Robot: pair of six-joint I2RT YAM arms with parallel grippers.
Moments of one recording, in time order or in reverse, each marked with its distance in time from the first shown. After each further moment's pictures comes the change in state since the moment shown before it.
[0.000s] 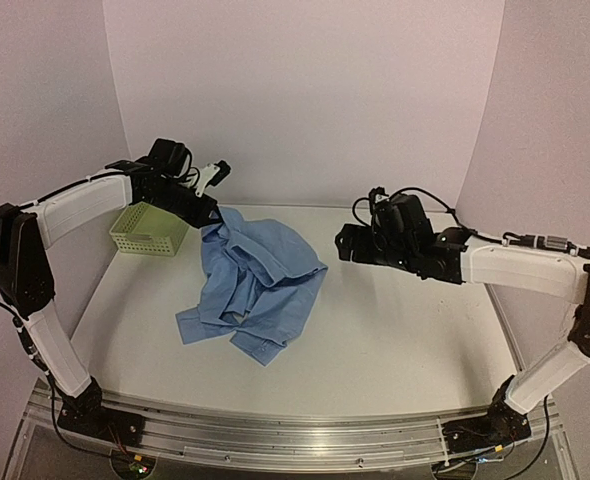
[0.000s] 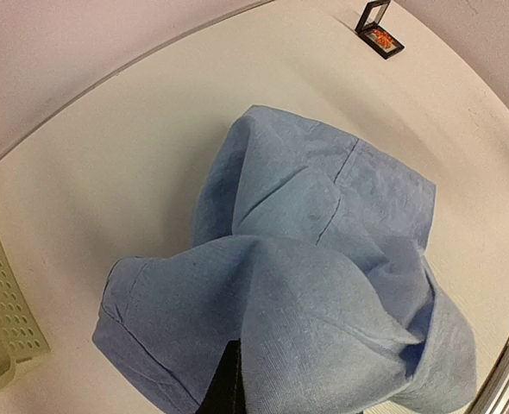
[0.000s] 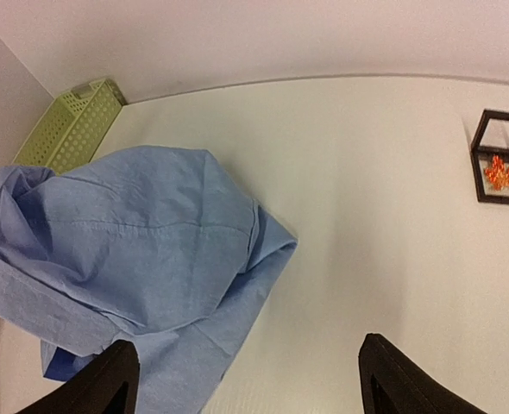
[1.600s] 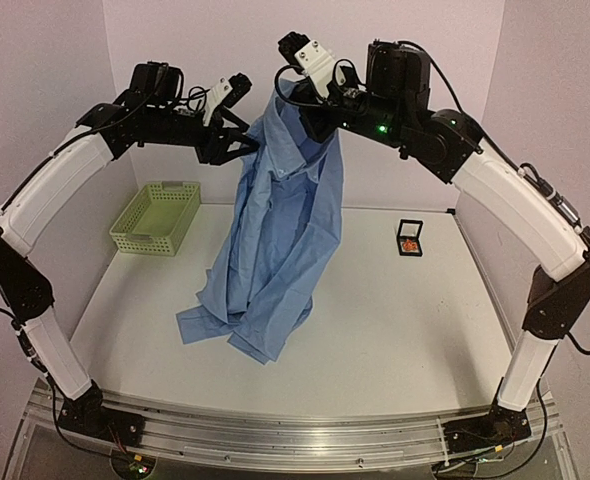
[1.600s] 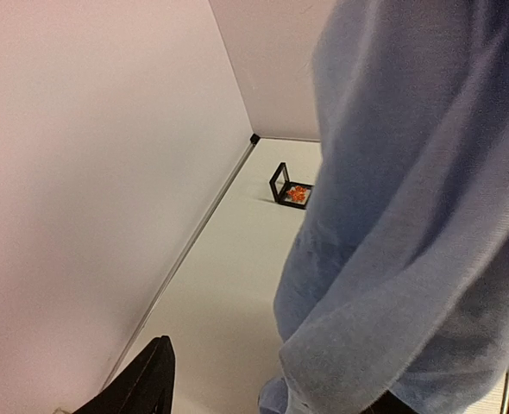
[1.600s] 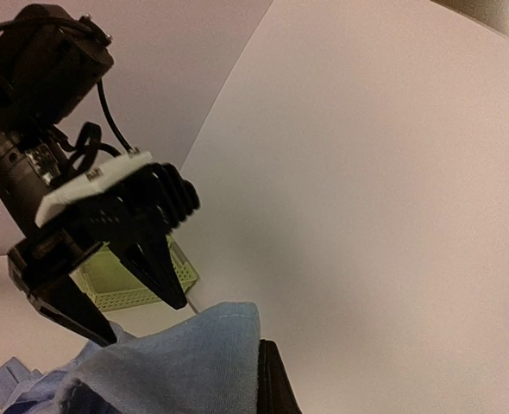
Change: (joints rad) left arm -0.136 -0.019 0.480 -0.060 0.162 0.286; right arm 0.148 0.307 1.093 -0.208 -0.141 -1.073
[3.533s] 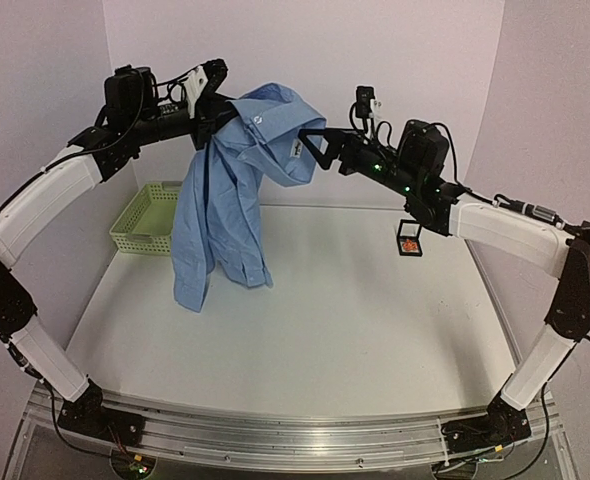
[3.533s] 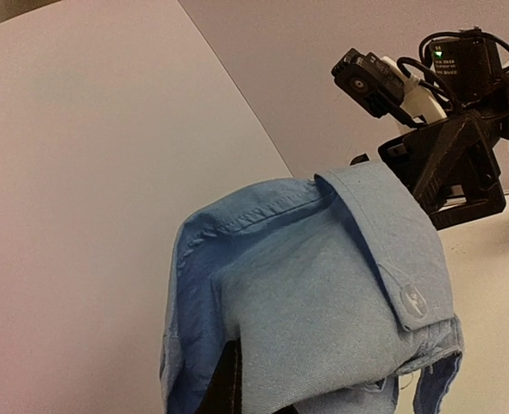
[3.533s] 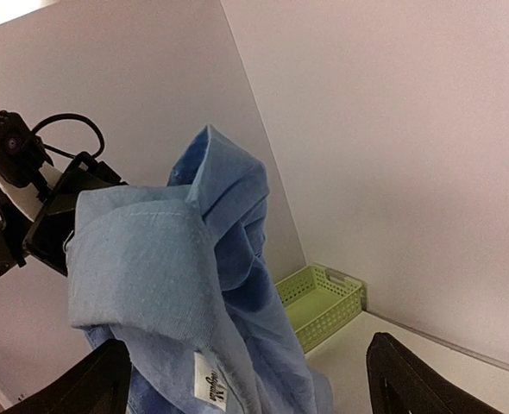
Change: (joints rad) left arm 0.050 -0.128 -0.276 0.544 0.077 0.073; right arm -0.271 -0.147 -0.753 0.801 -0.504 0.880
